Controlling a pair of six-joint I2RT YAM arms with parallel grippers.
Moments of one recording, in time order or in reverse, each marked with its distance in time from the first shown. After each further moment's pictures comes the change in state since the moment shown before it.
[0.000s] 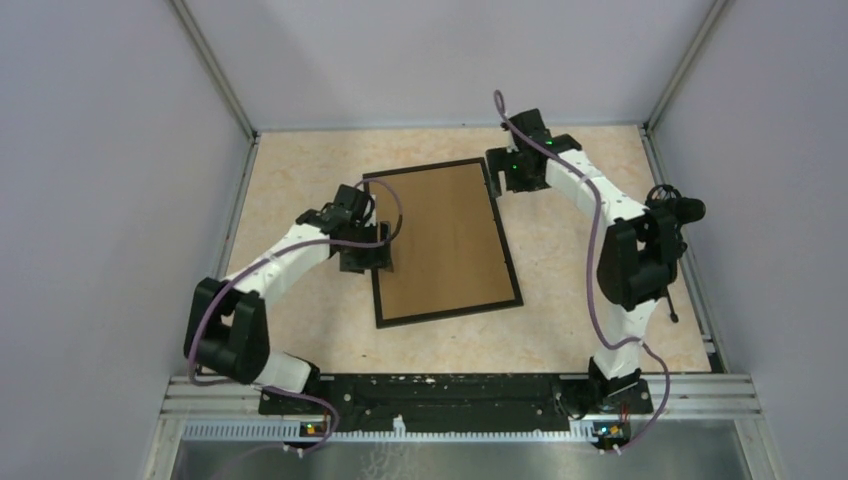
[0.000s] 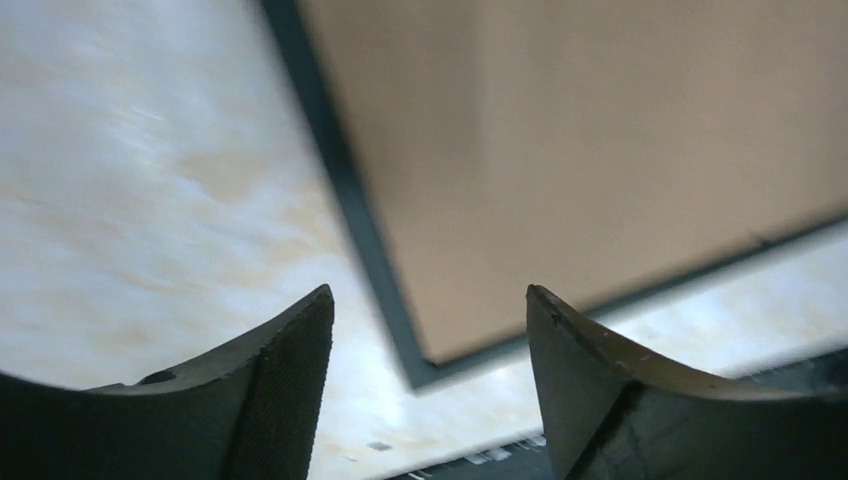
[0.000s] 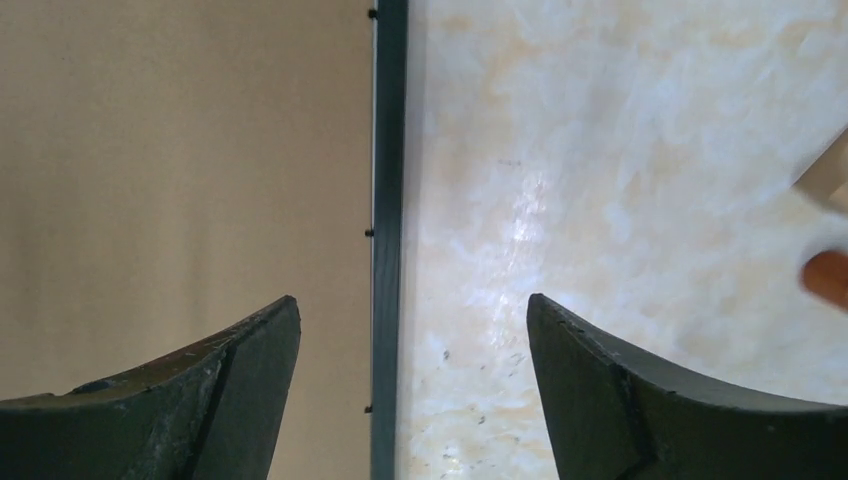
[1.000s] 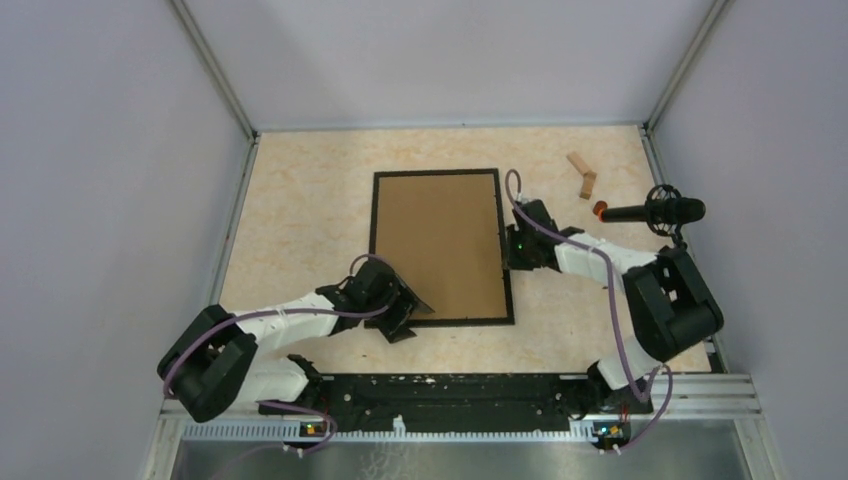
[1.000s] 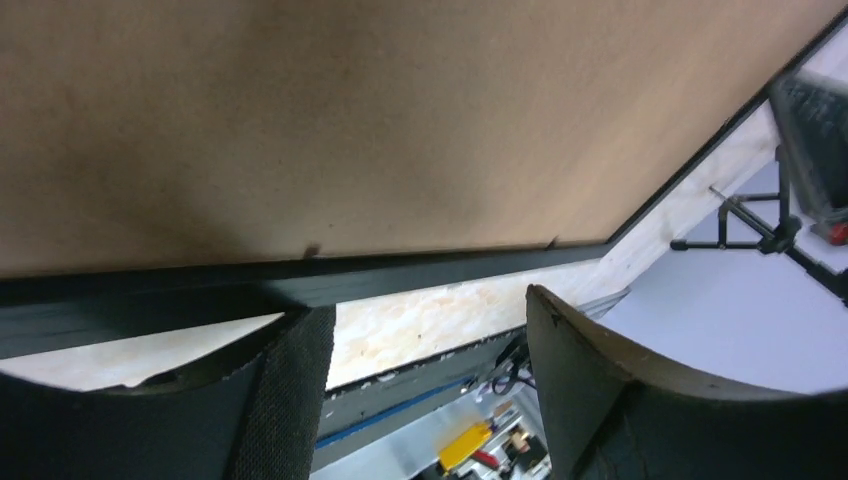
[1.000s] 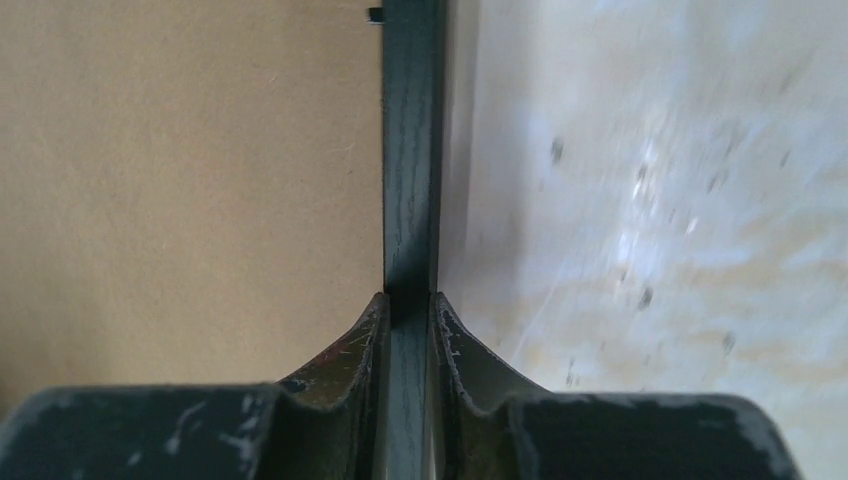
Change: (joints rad) left arm -0.396 -0.256 -0.574 0.531 0.090 -1.152; right arm 0.050 -0.340 -0.880 0.528 -0.091 0.331
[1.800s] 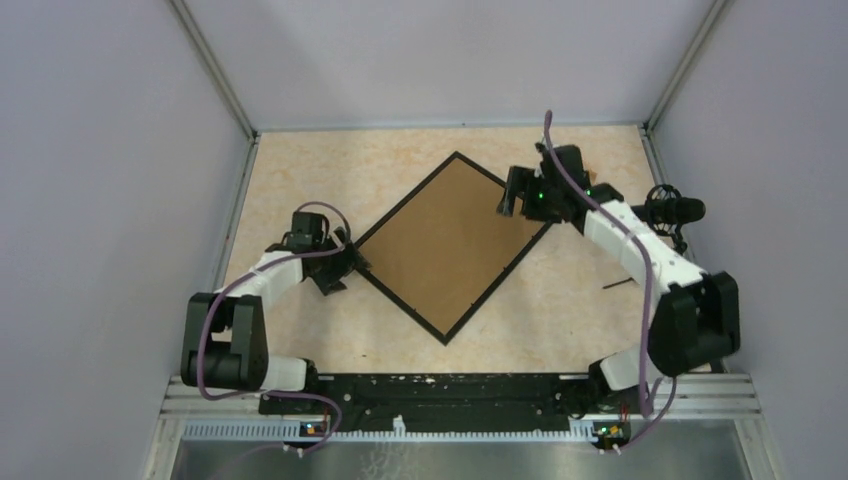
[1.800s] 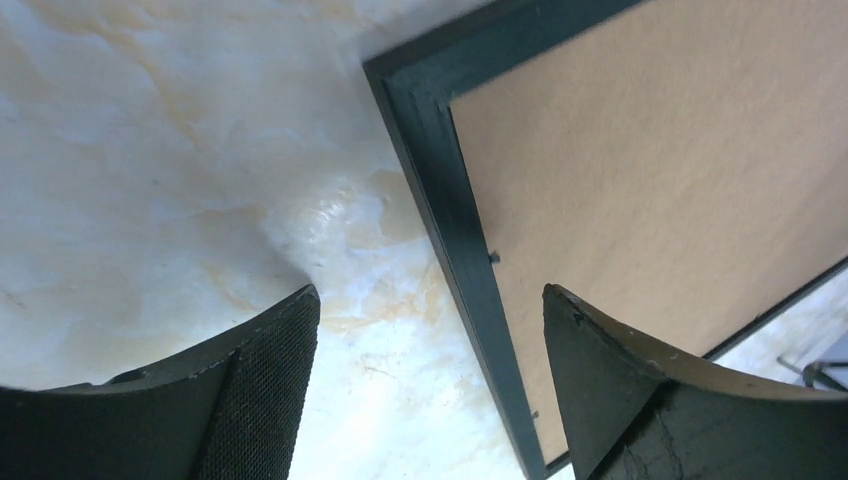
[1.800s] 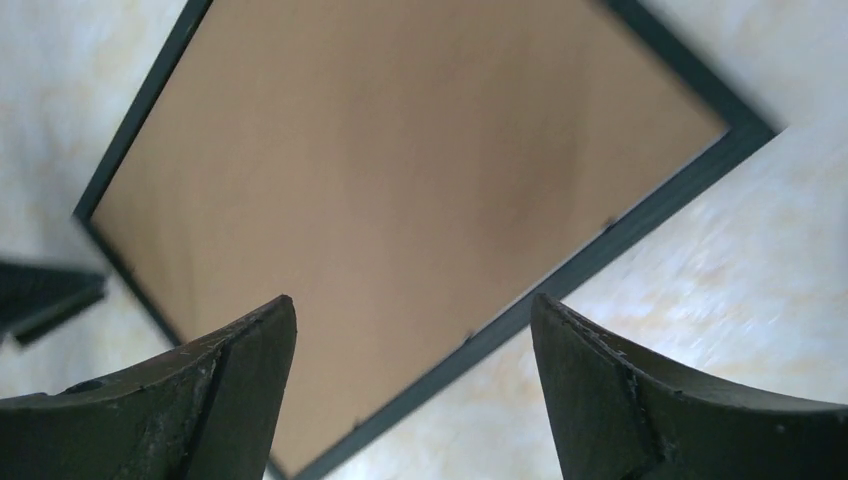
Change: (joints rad) left arm 0.673 0.137 0.233 -0.203 0.014 0.750; right arm -0.041 -0.243 0.214 -0.241 -0.116 0.025
